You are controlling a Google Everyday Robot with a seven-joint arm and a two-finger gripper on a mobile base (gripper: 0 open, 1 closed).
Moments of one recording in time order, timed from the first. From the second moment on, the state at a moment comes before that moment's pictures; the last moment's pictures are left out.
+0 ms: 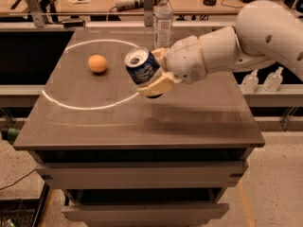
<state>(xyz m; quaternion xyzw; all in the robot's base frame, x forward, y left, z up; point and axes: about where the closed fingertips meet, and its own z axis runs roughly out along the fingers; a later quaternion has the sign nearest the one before) 0.524 0.013 0.921 -0.64 0.55 0.29 0.45</state>
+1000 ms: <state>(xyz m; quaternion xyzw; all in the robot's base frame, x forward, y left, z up) 0.509 -0.001 0.928 -0.80 0.55 0.06 0.25</state>
